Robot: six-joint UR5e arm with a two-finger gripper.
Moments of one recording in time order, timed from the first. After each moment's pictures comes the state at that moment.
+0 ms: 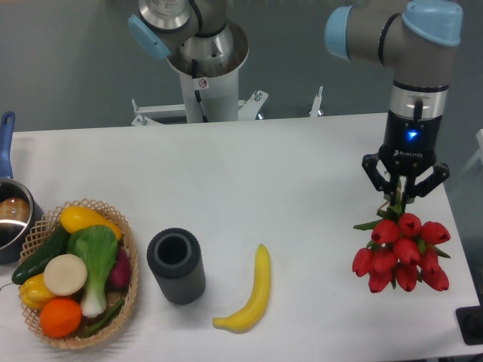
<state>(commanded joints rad) 2.84 -1.87 -1.55 -0.87 1.16 1.06</state>
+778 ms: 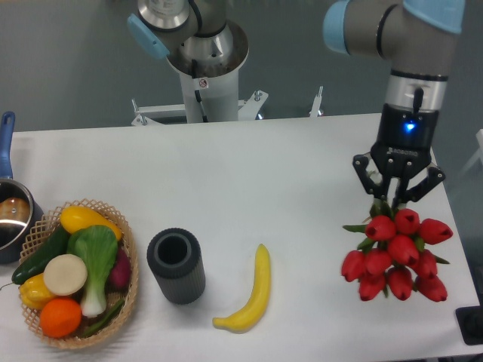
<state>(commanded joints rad) 2.76 -1.83 -1.49 -0.82 0.79 0.90</state>
